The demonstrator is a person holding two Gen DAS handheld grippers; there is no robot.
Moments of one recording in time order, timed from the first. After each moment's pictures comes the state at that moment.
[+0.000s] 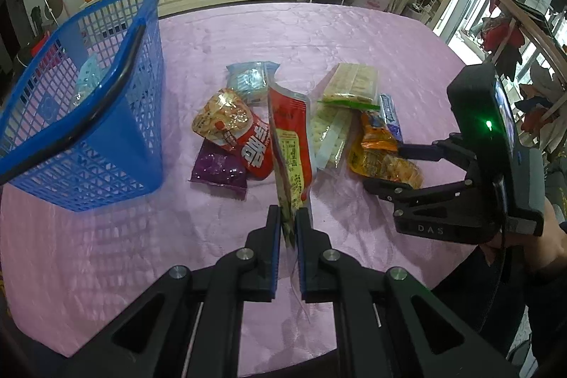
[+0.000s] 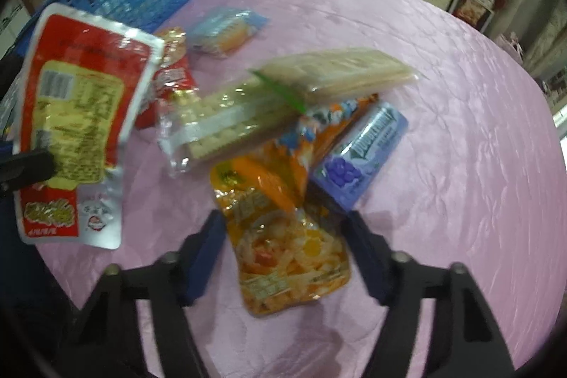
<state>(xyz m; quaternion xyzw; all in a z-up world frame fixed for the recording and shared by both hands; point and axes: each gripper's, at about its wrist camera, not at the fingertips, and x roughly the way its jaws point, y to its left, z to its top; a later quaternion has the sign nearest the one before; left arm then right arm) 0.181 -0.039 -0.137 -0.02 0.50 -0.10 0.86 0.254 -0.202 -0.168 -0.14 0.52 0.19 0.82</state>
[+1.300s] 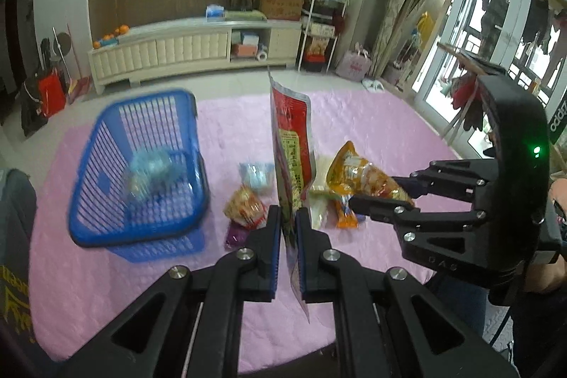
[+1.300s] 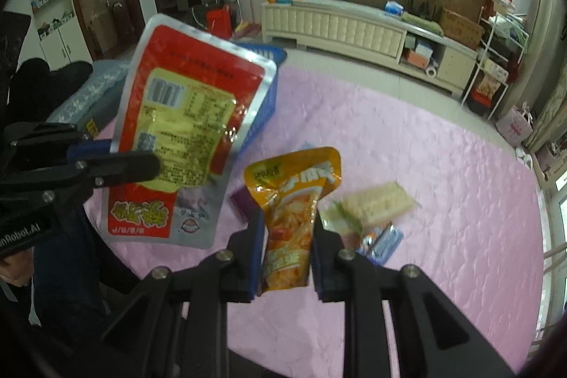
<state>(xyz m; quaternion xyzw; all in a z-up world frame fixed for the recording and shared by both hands) 0.150 0.006 -0.010 -0.03 0.38 -0.12 0.92 0.192 -0.154 -0.020 -0.14 0.40 0.27 0.87</state>
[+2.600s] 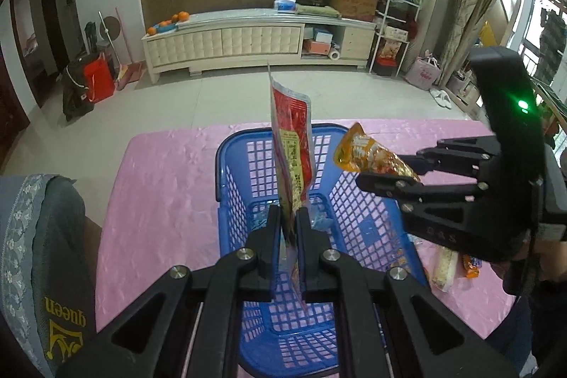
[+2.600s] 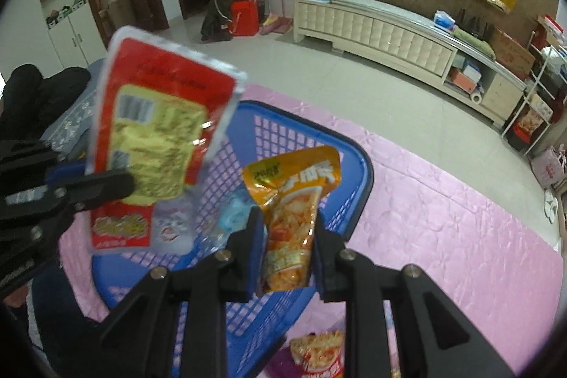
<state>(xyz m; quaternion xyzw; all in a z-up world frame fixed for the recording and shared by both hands) 0.265 0.158 -0.016 -0.04 0.41 -0.01 0.91 0.340 0.021 -0.037 -0.16 0.42 0.32 0.84</state>
